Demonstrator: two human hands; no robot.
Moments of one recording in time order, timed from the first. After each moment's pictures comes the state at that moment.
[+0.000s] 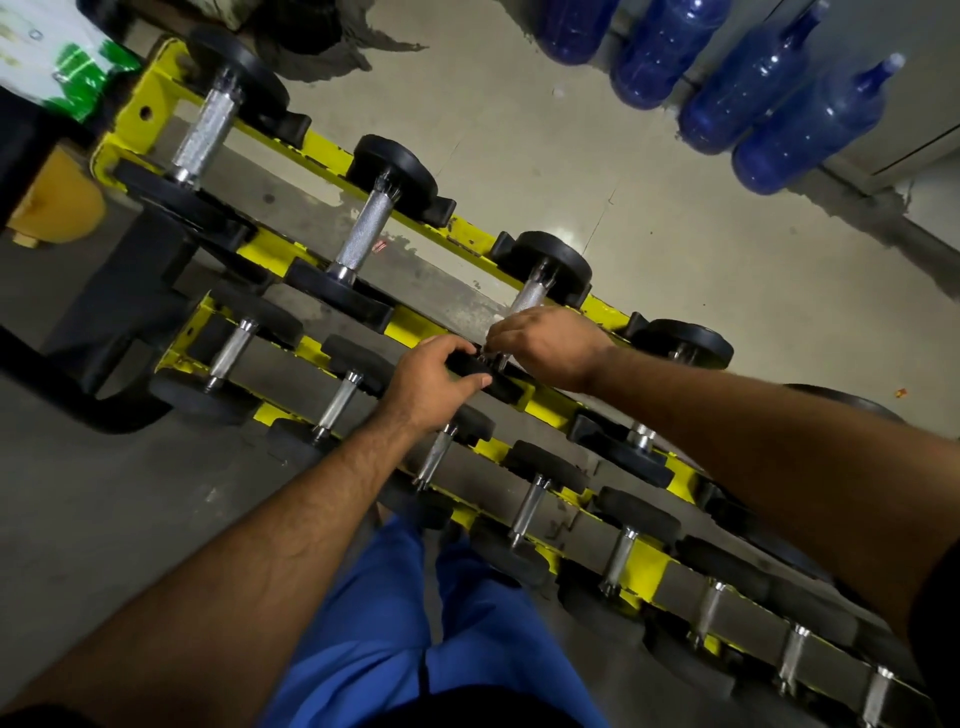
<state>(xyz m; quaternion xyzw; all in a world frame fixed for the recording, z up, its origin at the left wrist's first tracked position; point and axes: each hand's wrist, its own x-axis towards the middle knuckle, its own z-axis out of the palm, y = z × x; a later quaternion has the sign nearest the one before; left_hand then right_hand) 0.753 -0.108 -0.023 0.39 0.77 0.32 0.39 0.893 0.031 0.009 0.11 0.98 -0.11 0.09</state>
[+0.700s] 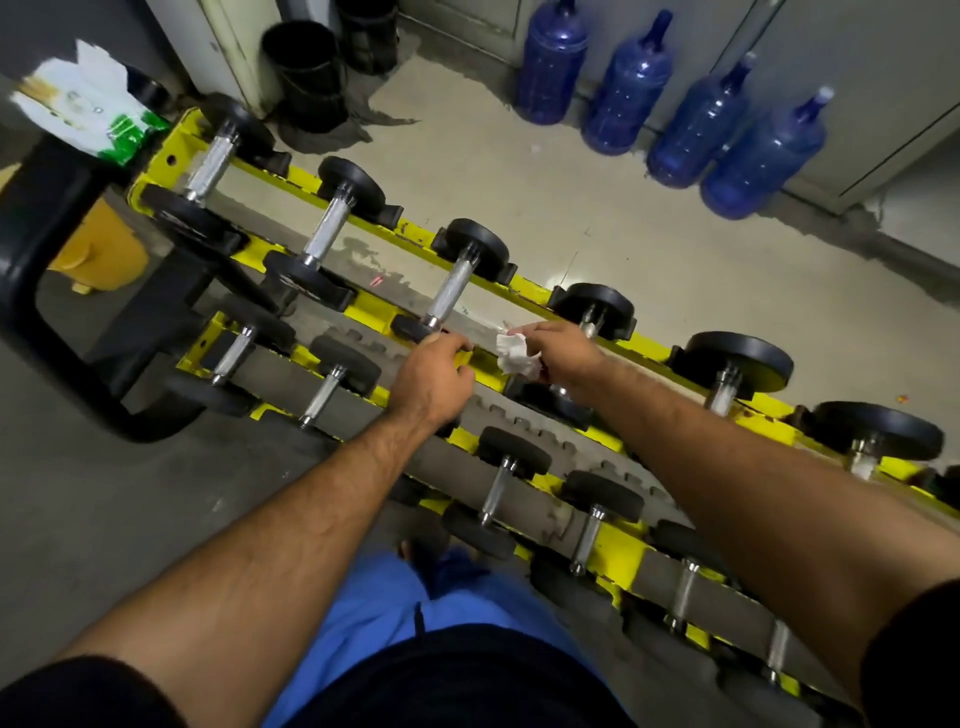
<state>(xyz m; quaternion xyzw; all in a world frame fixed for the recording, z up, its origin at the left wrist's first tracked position) 0.876 -0.144 0.040 0.47 0.80 0.26 0.28 1.019 -0.027 0.041 0.57 0.51 -0.64 -0.10</state>
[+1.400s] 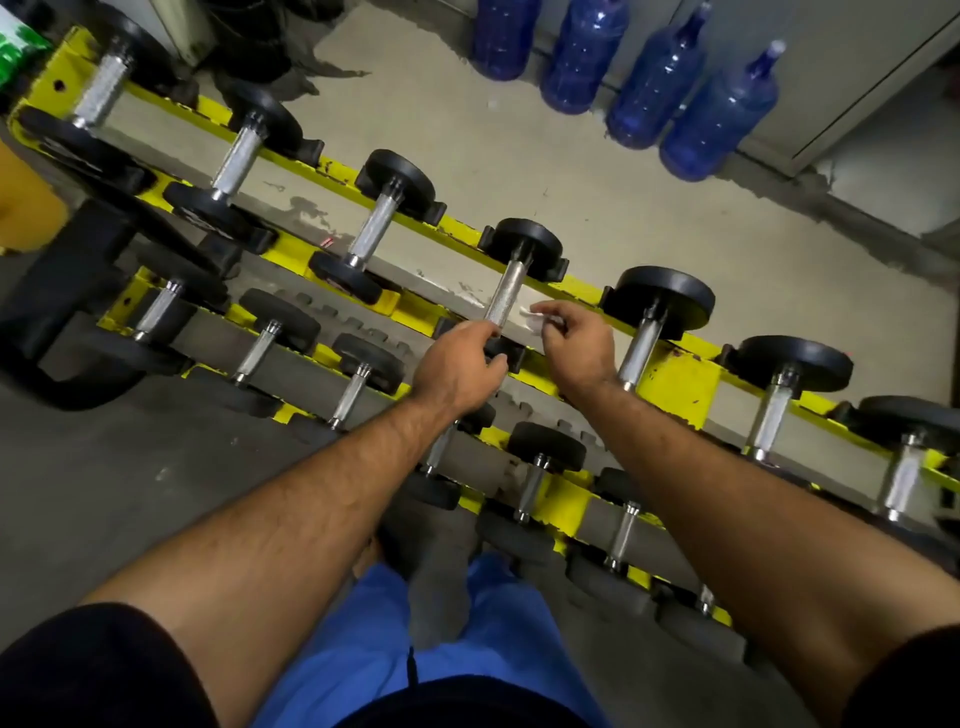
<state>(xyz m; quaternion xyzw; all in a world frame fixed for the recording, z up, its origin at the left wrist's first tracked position) 1.011 -0.143 0.029 0.53 0.76 0.25 0.30 1.149 -0.065 0.030 0.60 0.67 -0.36 -0.22</state>
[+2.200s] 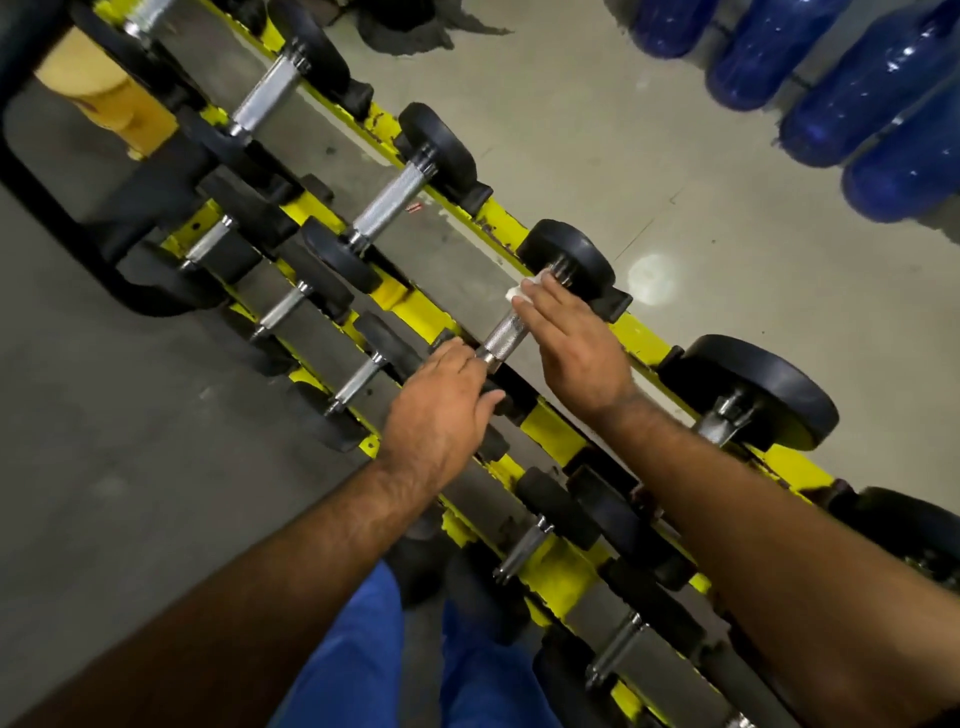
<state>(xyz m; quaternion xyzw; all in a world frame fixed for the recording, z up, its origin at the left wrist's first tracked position) 1.047 -0.111 -0.033 0.51 0.84 0.13 0.13 1.150 0.065 -0.084 0.12 0.96 -0.13 -0.21</state>
